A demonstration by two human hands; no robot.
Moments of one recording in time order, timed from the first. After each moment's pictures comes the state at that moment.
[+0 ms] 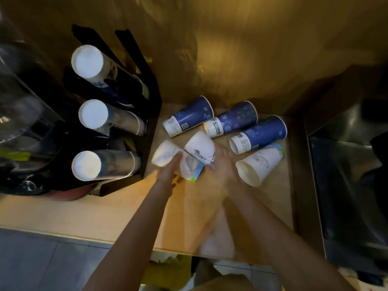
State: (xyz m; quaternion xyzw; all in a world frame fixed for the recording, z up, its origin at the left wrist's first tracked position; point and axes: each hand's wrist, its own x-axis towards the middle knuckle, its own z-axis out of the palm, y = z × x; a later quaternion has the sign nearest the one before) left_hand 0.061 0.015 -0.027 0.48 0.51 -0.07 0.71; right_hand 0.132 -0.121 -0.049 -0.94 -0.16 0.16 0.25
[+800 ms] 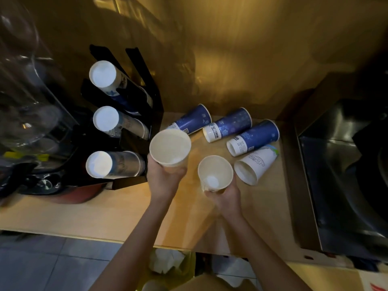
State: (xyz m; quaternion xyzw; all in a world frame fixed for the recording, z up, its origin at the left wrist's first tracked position) left_hand 0.019 0.011 0.014 0.77 0.31 0.19 0.53; right_hand 0.043 -0.146 -0.044 -0.82 0.05 0.11 0.56
